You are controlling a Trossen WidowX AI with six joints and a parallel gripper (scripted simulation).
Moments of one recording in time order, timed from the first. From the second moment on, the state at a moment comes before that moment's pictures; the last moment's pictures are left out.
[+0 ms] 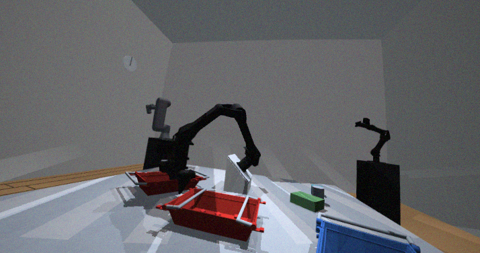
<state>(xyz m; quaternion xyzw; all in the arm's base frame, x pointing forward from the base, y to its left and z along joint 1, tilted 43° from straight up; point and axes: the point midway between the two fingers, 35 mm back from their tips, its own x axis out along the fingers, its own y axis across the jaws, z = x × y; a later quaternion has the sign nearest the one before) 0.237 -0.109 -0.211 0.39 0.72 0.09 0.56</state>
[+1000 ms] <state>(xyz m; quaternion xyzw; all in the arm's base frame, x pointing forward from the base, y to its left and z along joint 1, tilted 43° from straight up) 0.237 -0.110 -0.212 0.39 0.72 0.09 0.57</state>
